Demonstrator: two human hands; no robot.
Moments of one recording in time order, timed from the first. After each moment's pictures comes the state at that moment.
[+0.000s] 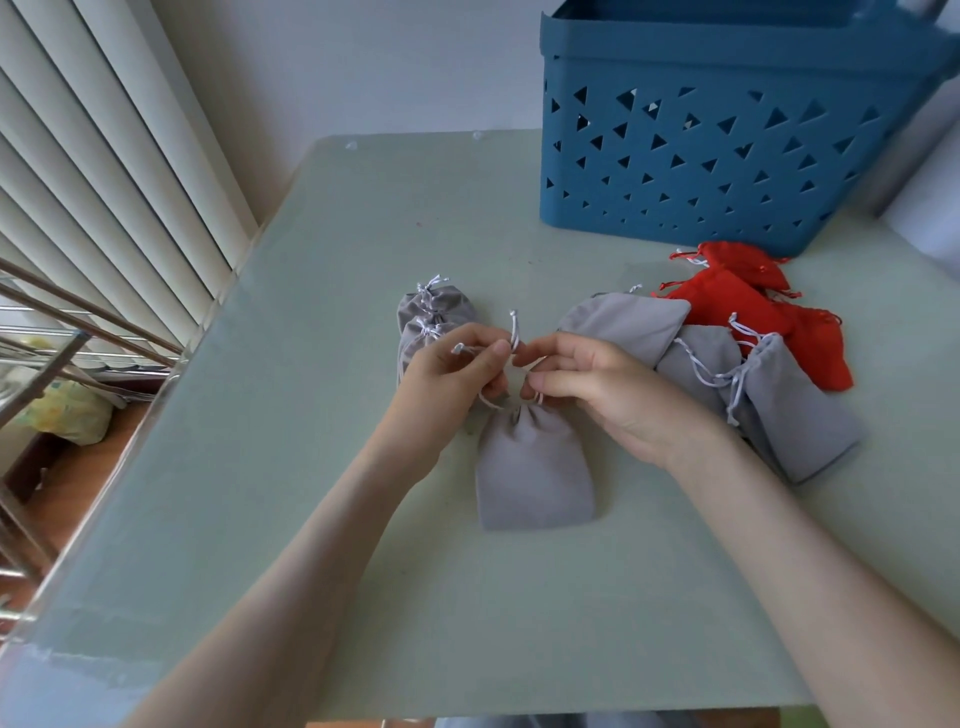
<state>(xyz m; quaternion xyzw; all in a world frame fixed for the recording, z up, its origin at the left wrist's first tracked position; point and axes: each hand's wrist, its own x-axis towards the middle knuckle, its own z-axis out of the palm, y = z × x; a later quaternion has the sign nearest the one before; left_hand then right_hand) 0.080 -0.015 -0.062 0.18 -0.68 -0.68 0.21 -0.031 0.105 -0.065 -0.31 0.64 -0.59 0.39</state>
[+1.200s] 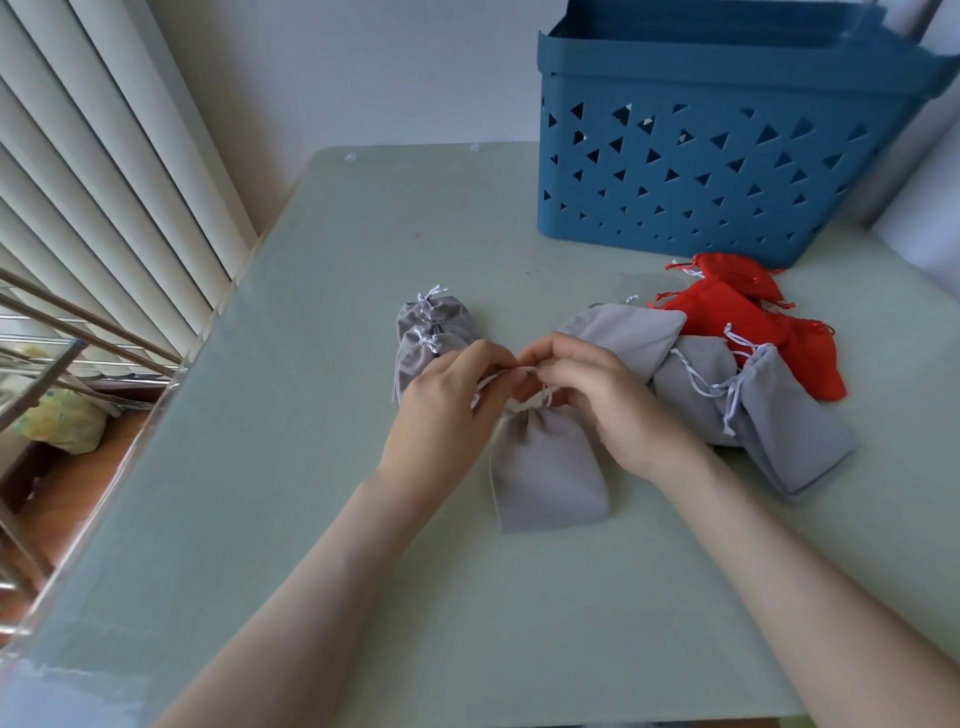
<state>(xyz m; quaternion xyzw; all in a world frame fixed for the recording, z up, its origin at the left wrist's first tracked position) 0.079 -0.014 -0.082 0.11 -0.88 -0.26 0.39 -0.029 0.101 -0.066 -0.33 0.65 -0.60 0.33</state>
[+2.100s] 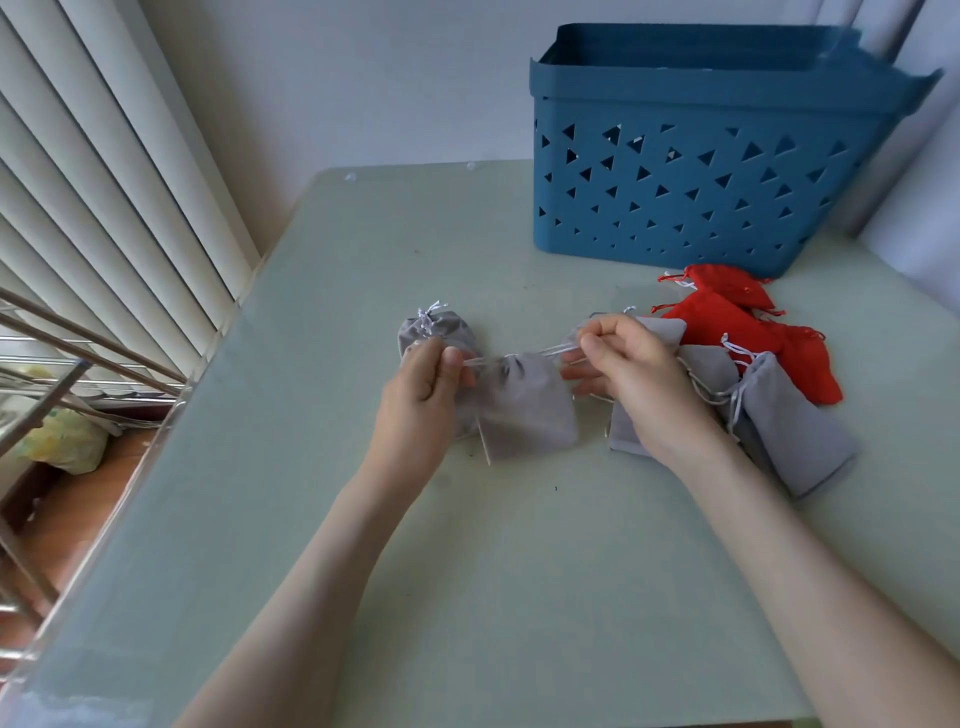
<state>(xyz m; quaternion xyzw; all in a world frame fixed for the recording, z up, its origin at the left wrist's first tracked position) 0.084 -0.032 -0.078 0.23 -0.79 -0.48 0.30 -0.050 0.110 -0.064 -0.22 0.66 -0.68 0.22</state>
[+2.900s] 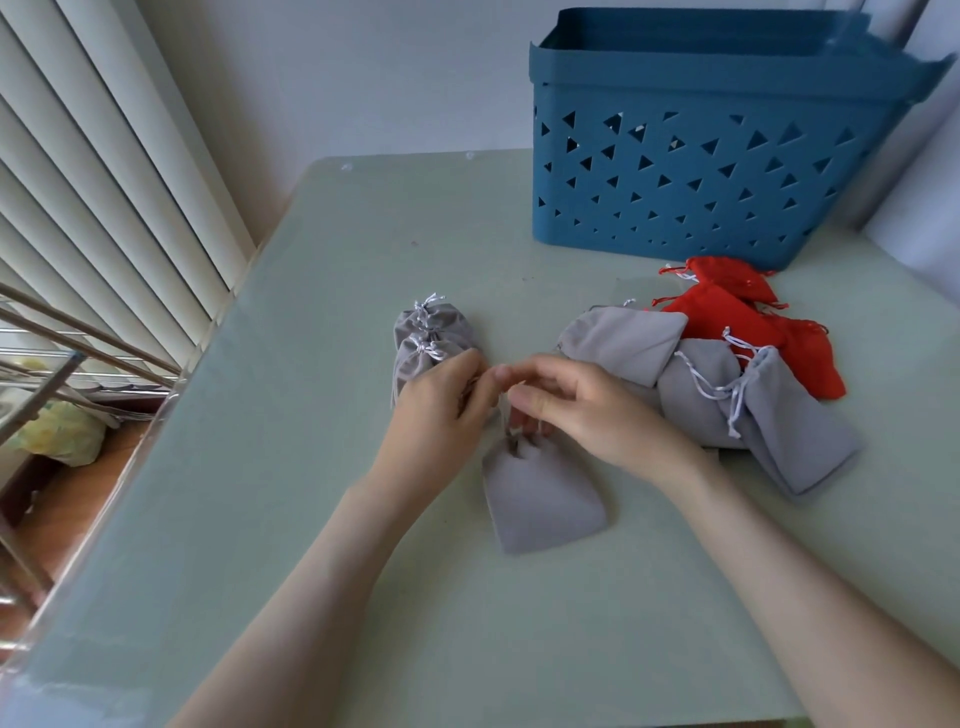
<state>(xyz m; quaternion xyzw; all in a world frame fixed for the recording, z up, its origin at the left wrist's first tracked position) 0.081 -0.021 -0.079 0.14 -0.88 -0.33 0.31 -0.022 0.105 -0.063 -0.42 0.66 -0.53 0.33</state>
